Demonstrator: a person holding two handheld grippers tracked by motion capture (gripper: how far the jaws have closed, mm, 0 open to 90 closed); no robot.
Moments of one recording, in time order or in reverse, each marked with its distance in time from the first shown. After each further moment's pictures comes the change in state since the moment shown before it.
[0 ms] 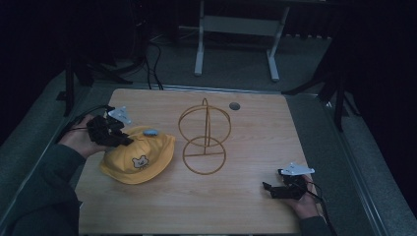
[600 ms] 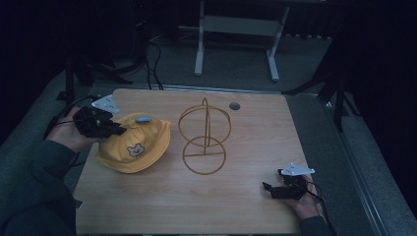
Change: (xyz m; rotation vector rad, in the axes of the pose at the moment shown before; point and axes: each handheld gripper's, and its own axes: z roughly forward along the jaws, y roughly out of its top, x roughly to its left) left arm 0.010 -0.005 -0.030 -0.098 0.077 -0.043; right arm 0.000 0.000 0.000 0.000 0.002 0.000
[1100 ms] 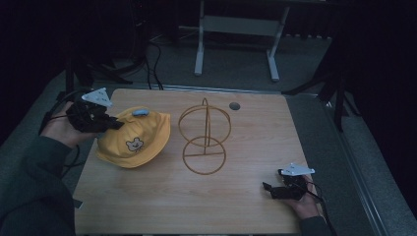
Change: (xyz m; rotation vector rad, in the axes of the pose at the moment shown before) left arm 0.009 0.002 -0.016 -0.061 -0.008 -0.014; right arm 0.000 0.000 0.000 0.000 0.001 -0.001
